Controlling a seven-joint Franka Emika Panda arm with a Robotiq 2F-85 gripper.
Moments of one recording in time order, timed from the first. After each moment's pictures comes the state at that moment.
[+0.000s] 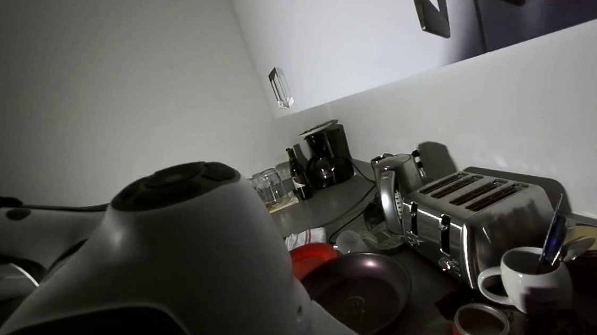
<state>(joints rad) -0.28 0.10 -0.27 -2.04 0.21 2.20 0.10</state>
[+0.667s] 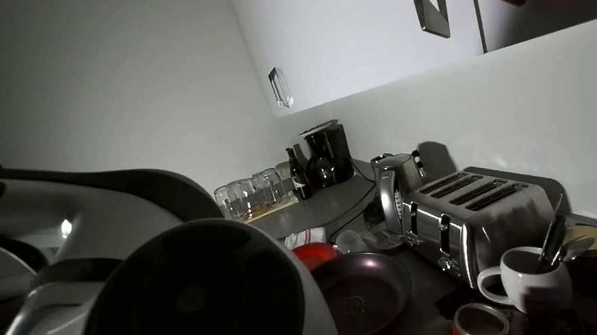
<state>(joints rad) -0.35 0.13 -0.28 -2.00 0.68 2.06 0.12</state>
